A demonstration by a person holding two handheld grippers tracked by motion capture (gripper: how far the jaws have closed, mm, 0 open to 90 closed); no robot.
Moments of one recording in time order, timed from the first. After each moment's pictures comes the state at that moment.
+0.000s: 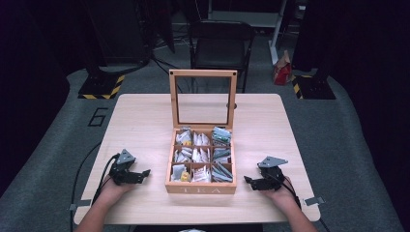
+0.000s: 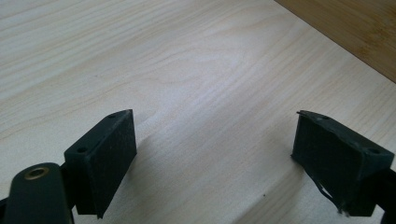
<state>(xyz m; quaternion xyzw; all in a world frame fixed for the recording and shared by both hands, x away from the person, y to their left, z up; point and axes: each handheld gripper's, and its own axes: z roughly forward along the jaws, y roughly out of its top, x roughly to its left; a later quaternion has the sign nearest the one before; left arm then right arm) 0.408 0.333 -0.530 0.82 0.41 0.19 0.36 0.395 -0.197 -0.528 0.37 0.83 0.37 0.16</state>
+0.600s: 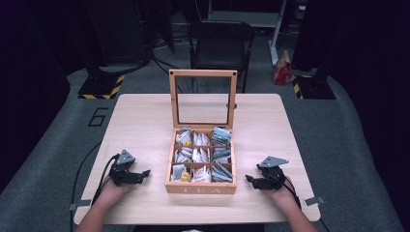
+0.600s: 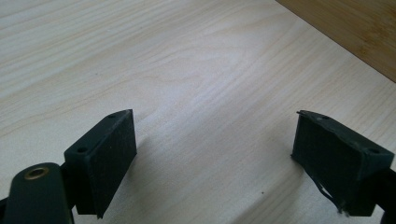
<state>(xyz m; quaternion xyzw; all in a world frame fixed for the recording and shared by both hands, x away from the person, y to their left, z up) 0.407 0.334 -0.529 0.82 0.40 0.19 0.35 0.393 -0.198 -0.524 0.38 0.83 0.37 0.17</state>
